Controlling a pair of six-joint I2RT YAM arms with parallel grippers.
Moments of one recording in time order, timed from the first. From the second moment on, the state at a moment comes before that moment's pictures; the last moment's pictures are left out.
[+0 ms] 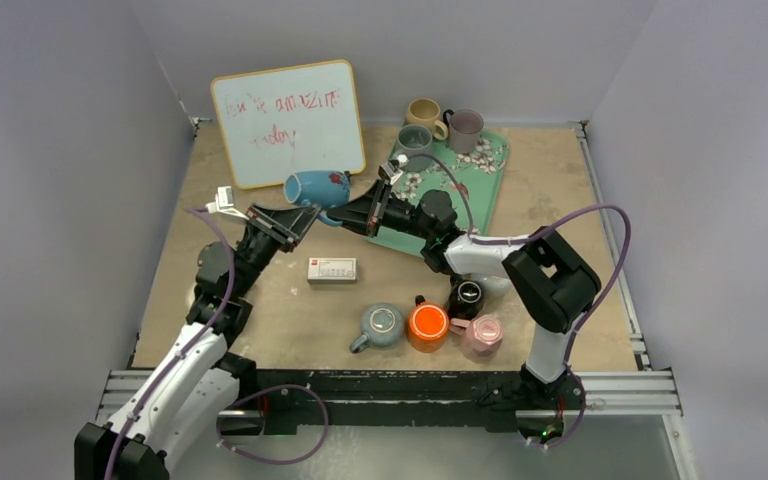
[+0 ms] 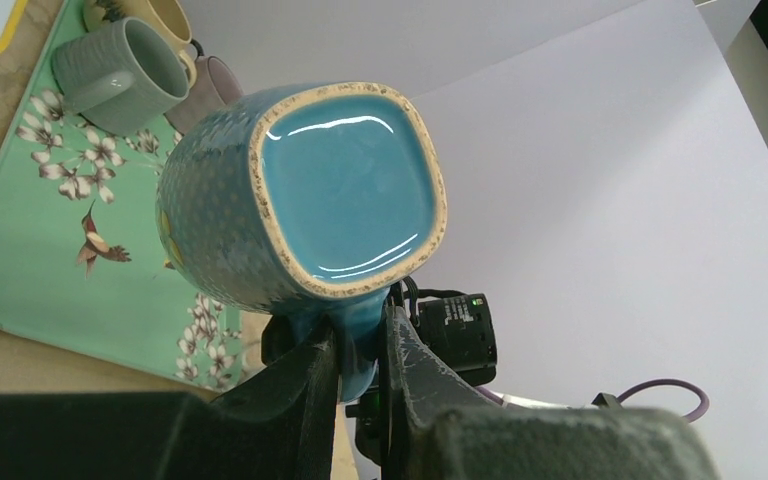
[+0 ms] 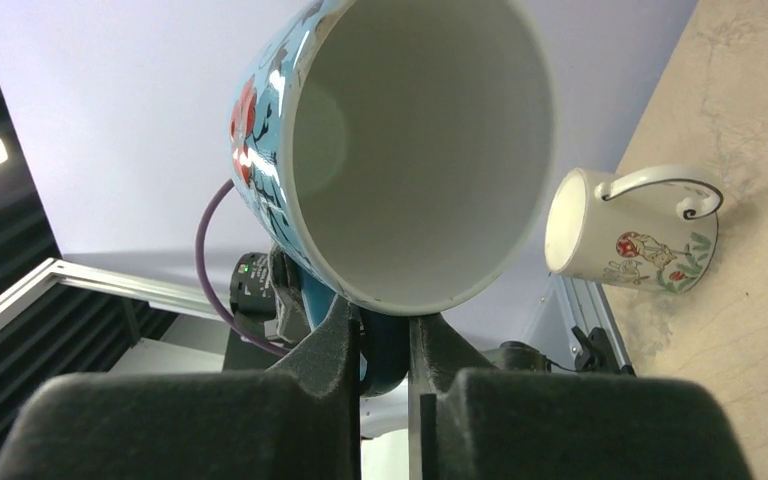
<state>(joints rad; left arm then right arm) -0.31 0.72 0.43 0.47 0.21 -1.24 0.72 1.83 0.97 1.08 -0.61 1.60</state>
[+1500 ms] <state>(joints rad) -0.31 0.84 0.90 -0.43 0.37 -0.41 0.25 1.62 0.95 0.66 -0.56 1.27</state>
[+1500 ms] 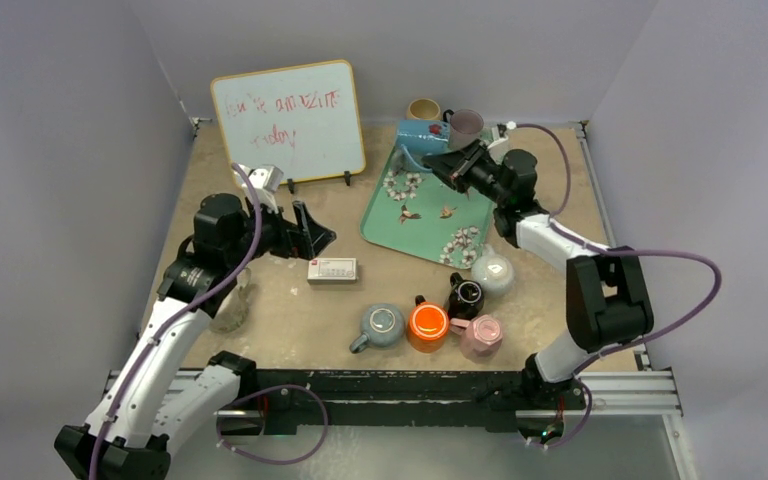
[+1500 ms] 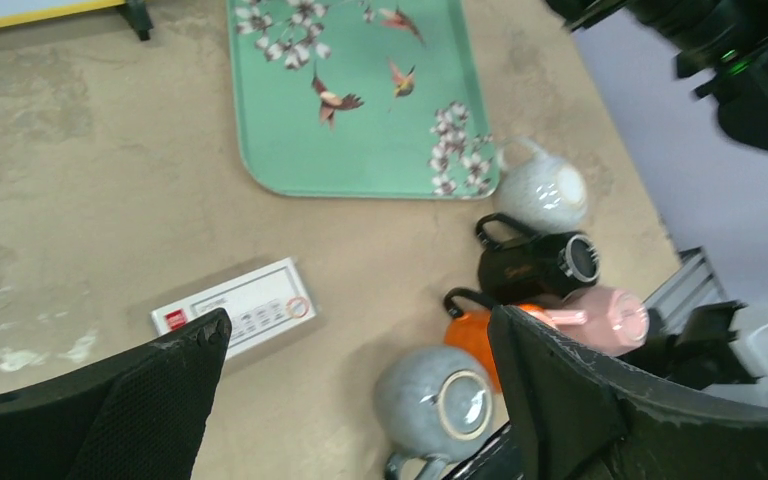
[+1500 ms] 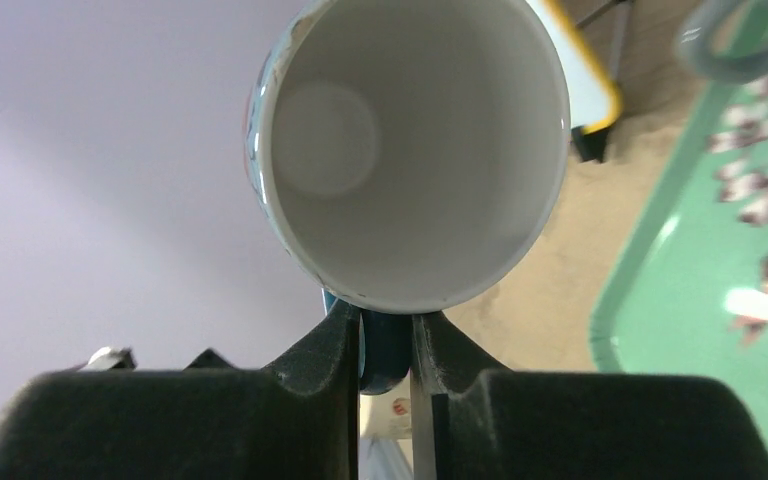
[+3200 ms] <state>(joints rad) -0.31 0.70 0.85 -0.54 0.21 -0.25 0.15 2.06 1.64 -0.24 0.40 0.11</state>
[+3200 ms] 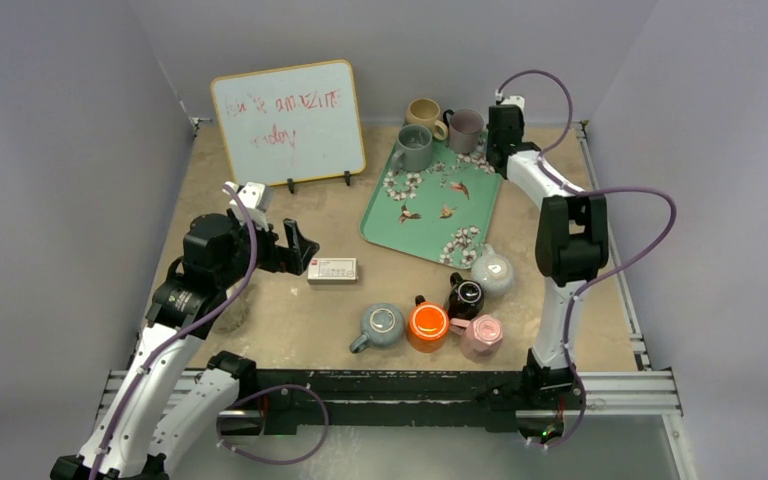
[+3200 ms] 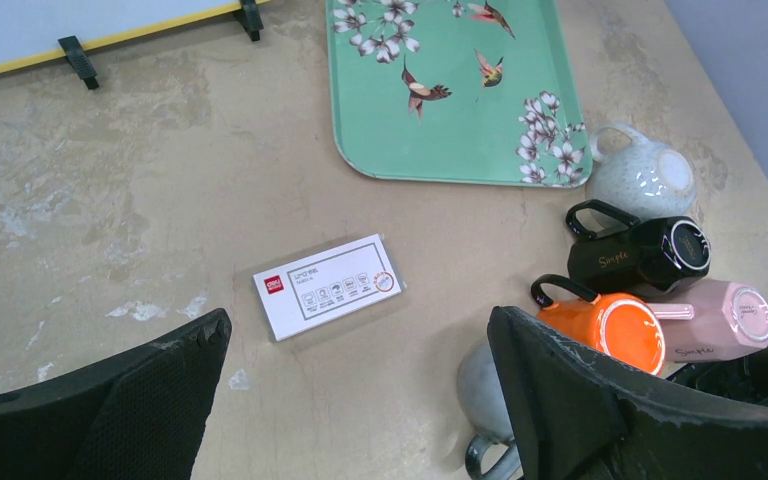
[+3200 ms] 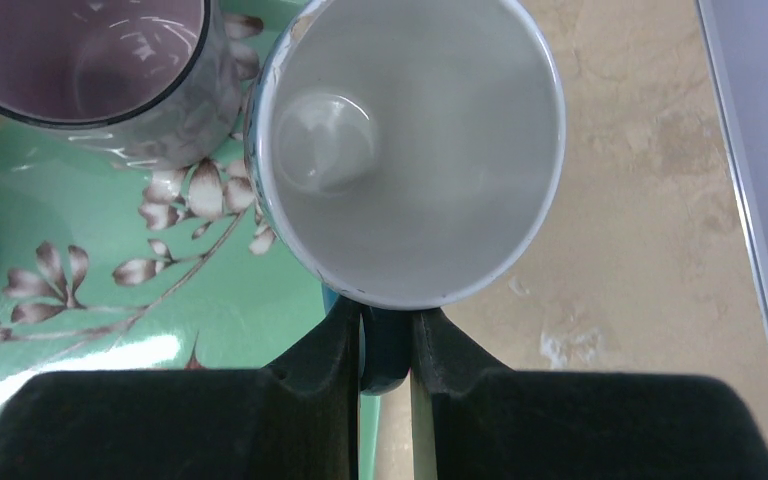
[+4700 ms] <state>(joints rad) -0.29 0.70 0.84 -0.55 0.20 -0.25 0.15 2.11 1.76 -0.21 0.33 -0.14</state>
